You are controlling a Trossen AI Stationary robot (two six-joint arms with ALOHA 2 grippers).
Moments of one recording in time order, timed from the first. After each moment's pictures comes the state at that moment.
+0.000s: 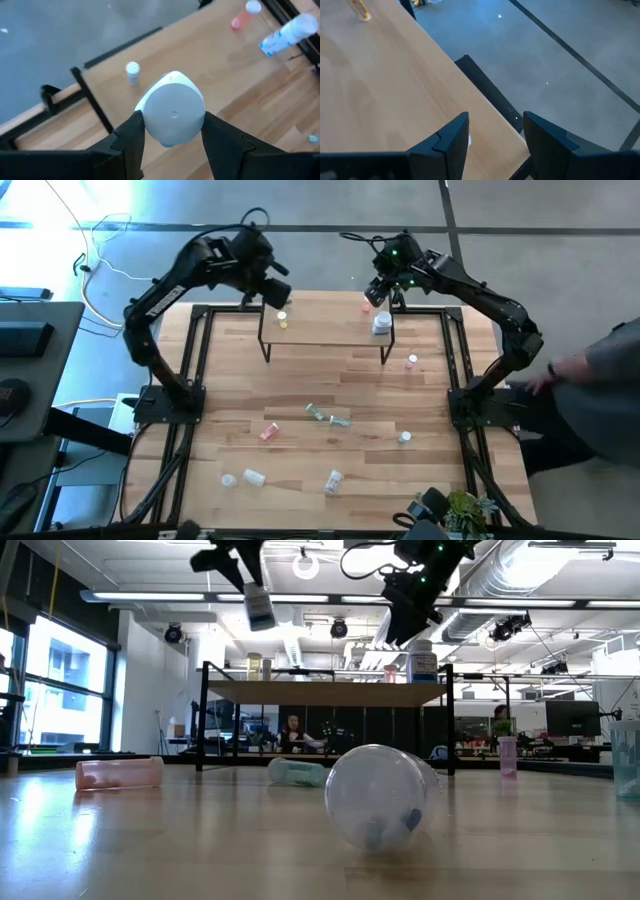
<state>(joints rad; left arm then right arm) 0.68 1.67 2.09 -1.42 -0.10 -0.41 -0.72 1.60 1.62 -0.82 0.08 -0.09</state>
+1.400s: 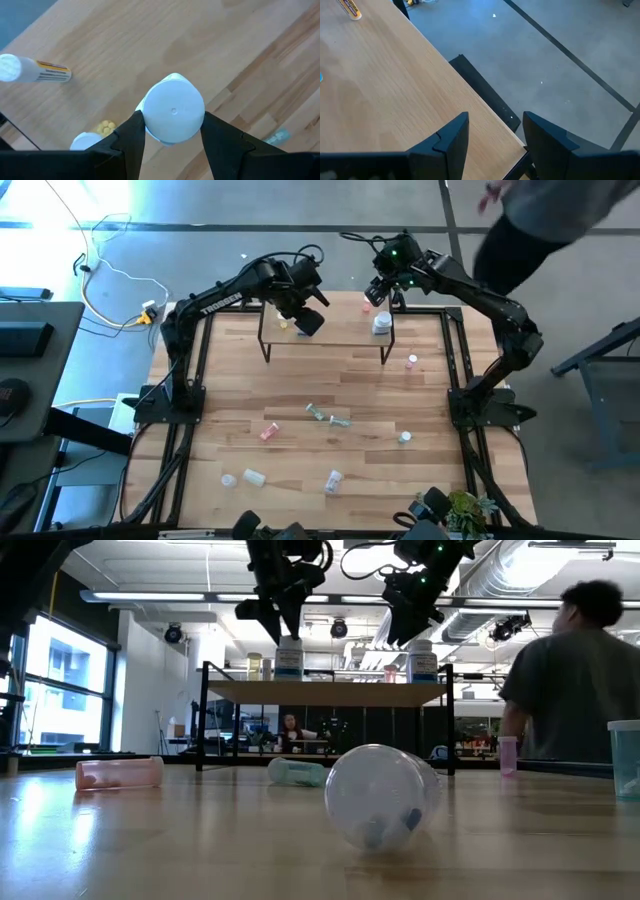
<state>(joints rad) 0.58 1.94 2.09 -1.38 -0.04 -0.34 -0.72 1.60 1.62 -0.82 0.11 -0.09</state>
